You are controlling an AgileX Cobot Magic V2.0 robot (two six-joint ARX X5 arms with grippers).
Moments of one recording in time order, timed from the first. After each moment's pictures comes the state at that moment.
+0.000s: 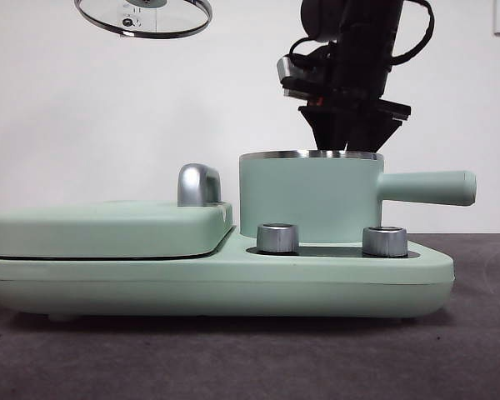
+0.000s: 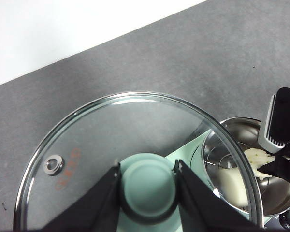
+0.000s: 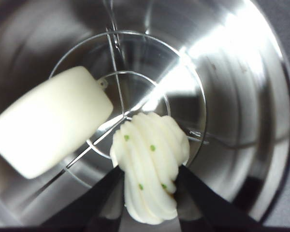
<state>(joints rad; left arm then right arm) -0.32 1.79 2.28 -1.16 0.22 0.14 0.47 1.92 1.76 -1.12 -0.08 -0.02</state>
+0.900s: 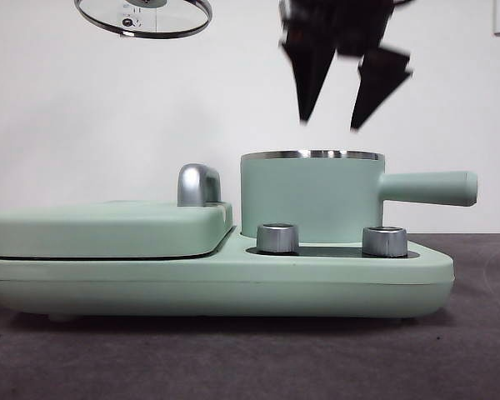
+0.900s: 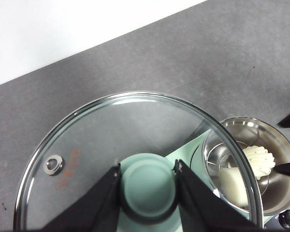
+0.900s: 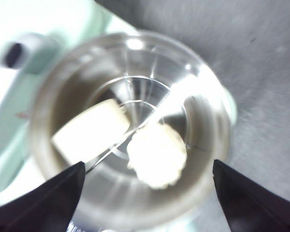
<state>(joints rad) -0.32 1.79 2.28 -1.16 0.22 0.14 0.47 1.85 1.94 -1.22 -0.08 -0.02</state>
